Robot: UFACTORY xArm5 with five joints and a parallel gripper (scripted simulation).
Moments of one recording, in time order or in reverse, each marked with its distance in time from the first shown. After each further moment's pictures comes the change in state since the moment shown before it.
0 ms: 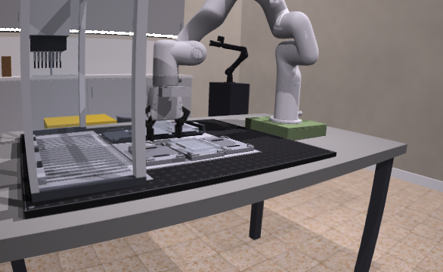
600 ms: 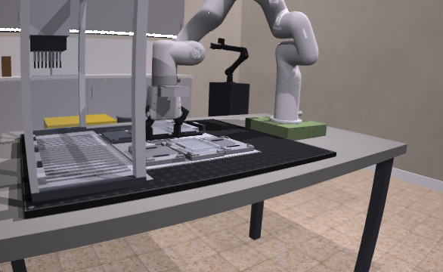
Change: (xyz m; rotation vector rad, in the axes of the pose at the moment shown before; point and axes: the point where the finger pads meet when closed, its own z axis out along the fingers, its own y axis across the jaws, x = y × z) arm -0.008 0.000 0.000 0.000 0.000 0.000
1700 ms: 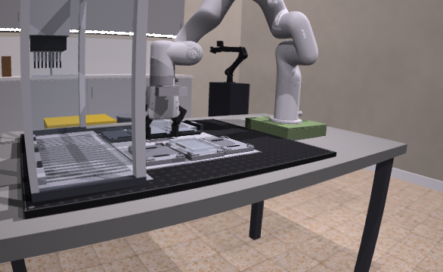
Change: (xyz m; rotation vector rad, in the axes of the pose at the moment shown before) arm -0.014 0.000 0.000 0.000 0.000 0.000
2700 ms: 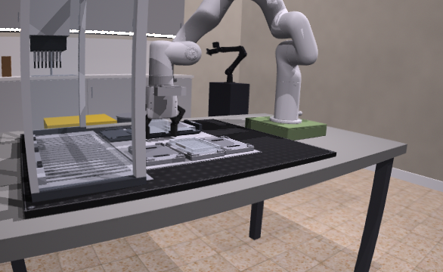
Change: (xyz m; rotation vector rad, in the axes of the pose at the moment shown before) arm -0.008 0.000 0.000 0.000 0.000 0.000
